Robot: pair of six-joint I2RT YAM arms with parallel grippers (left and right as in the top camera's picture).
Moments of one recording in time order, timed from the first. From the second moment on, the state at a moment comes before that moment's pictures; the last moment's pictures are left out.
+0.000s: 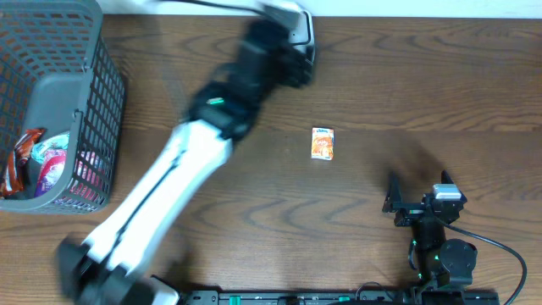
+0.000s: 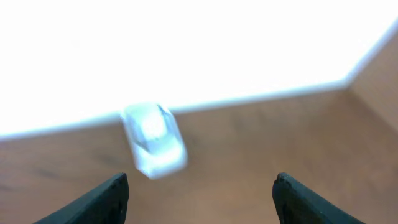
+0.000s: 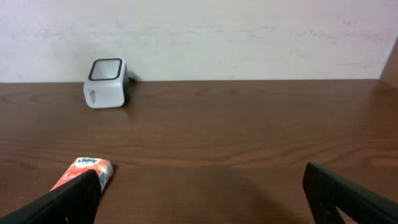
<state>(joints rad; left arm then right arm) -0.49 1.56 1.53 -0.30 -0.07 -0.22 -0.01 0.01 0.01 -0.07 -0.03 0.02</state>
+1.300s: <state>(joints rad) 0.62 1.68 1.49 -1.00 -0.28 -0.08 -0.01 0.01 0.01 -0.07 -0.03 0.02</state>
